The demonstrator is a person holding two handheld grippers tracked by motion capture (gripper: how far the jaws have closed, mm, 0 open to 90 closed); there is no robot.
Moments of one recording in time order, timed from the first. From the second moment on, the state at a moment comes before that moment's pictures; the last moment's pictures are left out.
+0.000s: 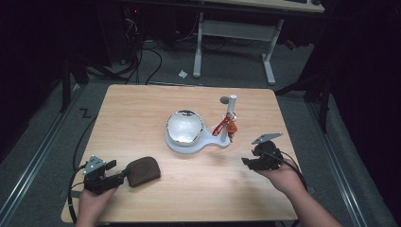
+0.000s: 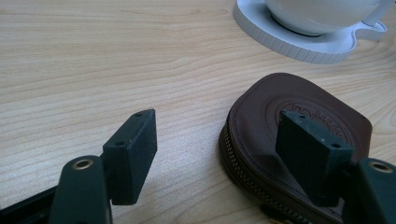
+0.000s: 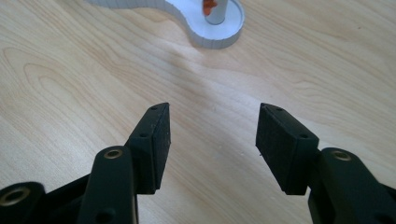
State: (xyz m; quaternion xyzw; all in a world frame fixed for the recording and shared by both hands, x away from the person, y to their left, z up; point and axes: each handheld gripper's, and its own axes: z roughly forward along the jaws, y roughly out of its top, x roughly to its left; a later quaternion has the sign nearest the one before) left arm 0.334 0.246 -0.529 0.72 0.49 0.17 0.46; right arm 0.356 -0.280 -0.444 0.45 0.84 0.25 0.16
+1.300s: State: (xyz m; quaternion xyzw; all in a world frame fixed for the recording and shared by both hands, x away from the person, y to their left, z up) left arm 0.328 0.229 -0.523 0.74 0.46 0.18 0.46; right arm 0.294 -0.312 -0.518 0.48 0.75 0.38 0.24
